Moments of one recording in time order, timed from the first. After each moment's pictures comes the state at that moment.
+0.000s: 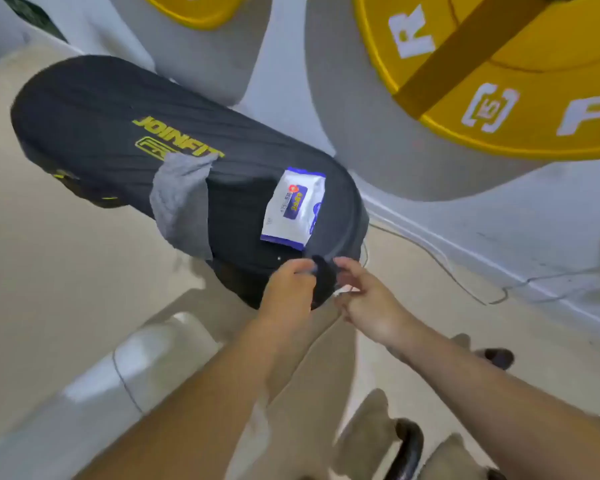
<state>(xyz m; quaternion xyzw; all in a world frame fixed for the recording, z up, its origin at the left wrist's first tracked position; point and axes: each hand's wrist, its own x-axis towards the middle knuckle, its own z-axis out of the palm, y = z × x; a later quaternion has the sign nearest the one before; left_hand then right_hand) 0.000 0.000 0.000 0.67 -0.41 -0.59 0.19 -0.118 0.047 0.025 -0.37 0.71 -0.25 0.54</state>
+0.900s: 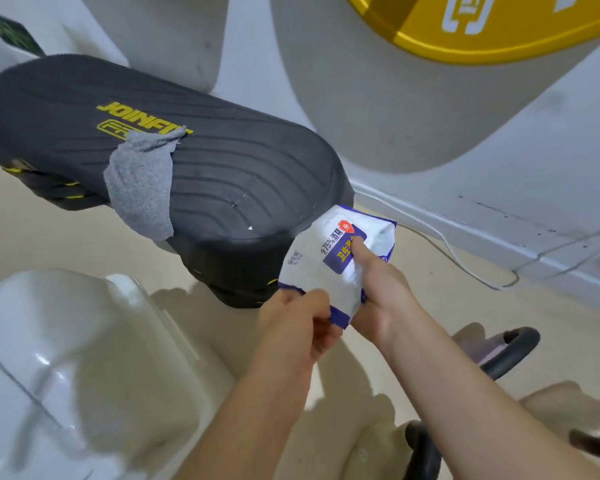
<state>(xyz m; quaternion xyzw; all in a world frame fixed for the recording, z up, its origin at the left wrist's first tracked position) -0.020 0.108 -0.039 0.59 -0.21 -0.72 0.31 -0.129 0.089 -0.065 0.05 0.53 -0.57 0.62</state>
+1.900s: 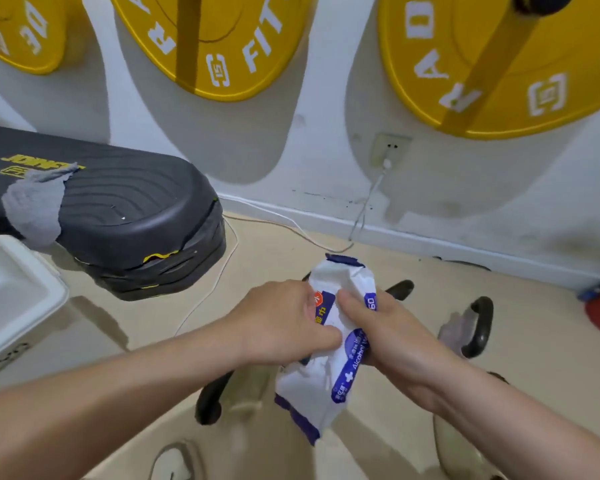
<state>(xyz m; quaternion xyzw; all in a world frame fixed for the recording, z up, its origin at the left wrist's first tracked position) -0.141 0.383 0.053 0.38 -0.87 -0.30 -0.06 -0.257 0.480 0.026 -0.30 0.64 -0.49 0.51</state>
